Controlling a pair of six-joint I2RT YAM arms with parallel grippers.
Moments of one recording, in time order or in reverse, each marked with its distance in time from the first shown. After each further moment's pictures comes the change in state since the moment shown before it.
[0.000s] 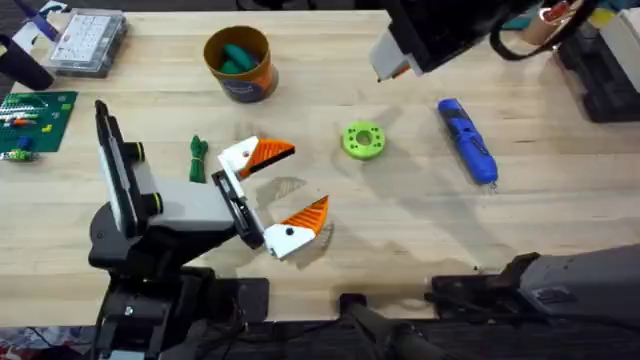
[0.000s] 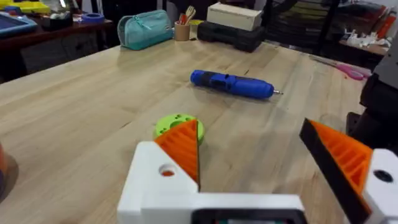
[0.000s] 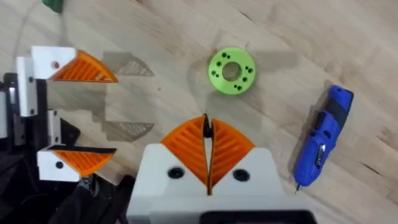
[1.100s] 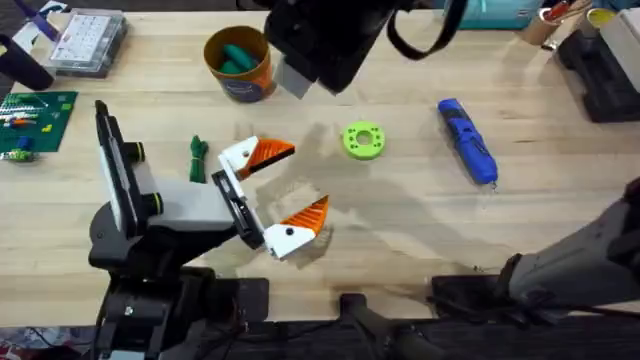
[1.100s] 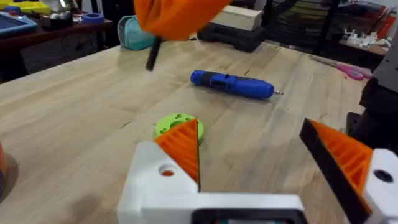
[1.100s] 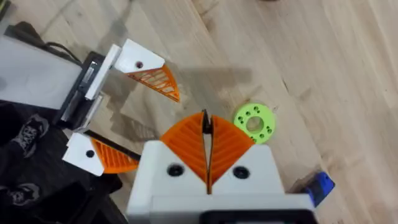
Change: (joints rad) left arm 0.000 0.000 0.000 0.000 0.000 0.000; right arm 0.227 0.219 0.296 -0.015 0.003 -0.267
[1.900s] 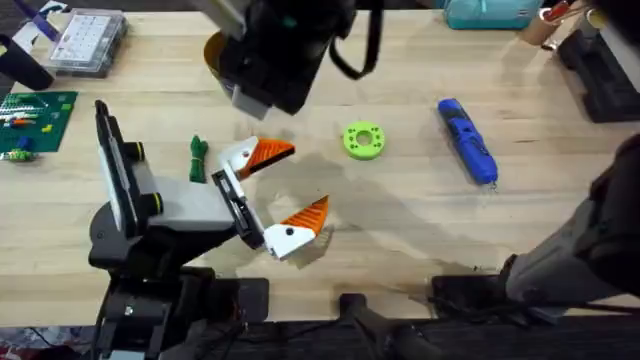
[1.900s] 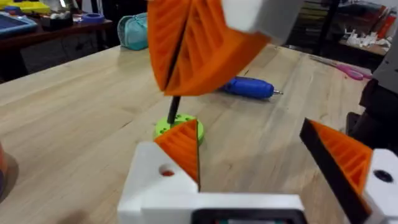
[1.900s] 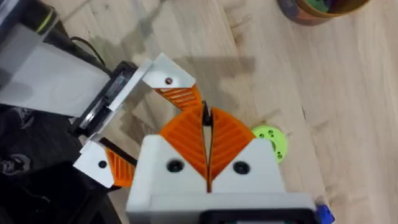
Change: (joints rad) left arm 0.000 0.000 0.000 0.000 0.000 0.000; right arm 0.051 0.074 -0.007 0.095 -0.077 -0.095
